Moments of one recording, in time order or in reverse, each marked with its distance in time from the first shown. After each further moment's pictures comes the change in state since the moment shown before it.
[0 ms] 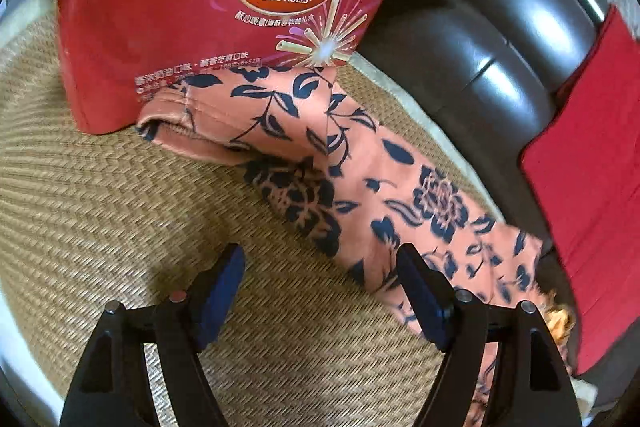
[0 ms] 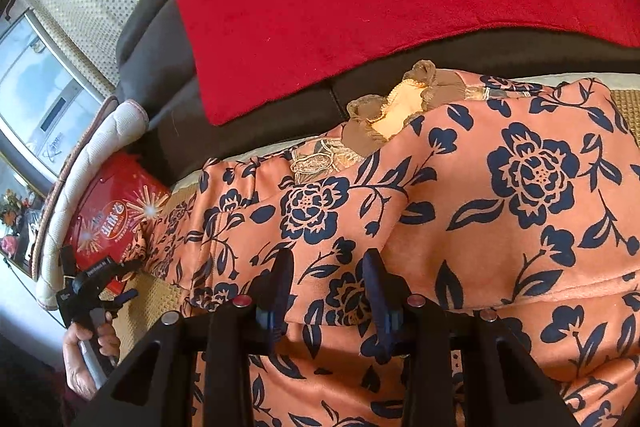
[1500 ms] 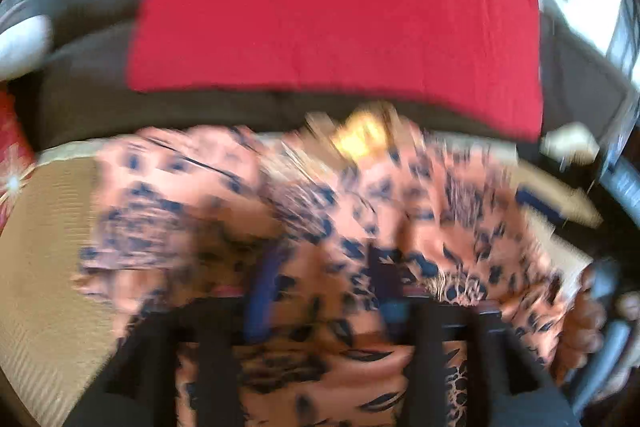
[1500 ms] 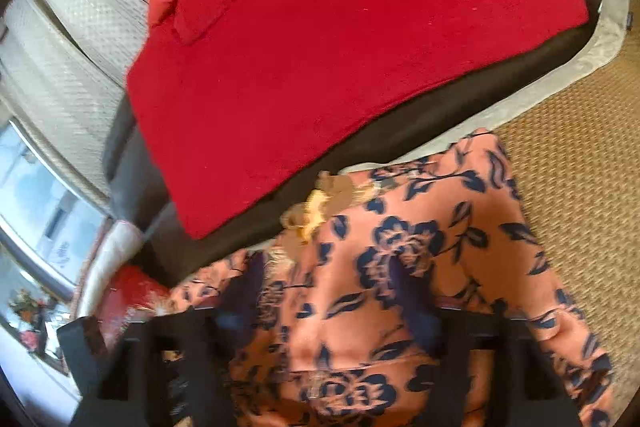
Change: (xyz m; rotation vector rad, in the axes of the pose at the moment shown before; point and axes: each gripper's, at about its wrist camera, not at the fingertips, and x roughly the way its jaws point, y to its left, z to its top) left arm -0.050 -0.254 -0.187 0.823 -0.004 -0.303; right arm -0.079 -0.083 0.028 0.238 -0.270 0.022
